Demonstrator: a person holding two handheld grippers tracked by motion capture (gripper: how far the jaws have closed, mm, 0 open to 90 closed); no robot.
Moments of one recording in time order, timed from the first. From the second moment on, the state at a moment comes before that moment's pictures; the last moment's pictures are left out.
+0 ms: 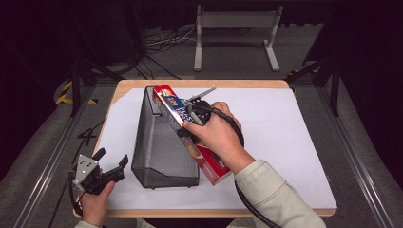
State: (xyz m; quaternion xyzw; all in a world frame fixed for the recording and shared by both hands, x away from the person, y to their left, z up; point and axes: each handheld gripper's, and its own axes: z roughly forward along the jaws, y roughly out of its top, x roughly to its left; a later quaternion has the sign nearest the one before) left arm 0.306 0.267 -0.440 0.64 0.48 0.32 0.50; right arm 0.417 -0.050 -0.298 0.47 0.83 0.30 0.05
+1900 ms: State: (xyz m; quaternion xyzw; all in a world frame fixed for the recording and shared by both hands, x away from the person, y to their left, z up) left arm 0.308 0.266 -0.441 0.65 0.48 0.32 0.50; right arm 0.439 -0.003 -0.348 0.48 0.85 0.21 0.06
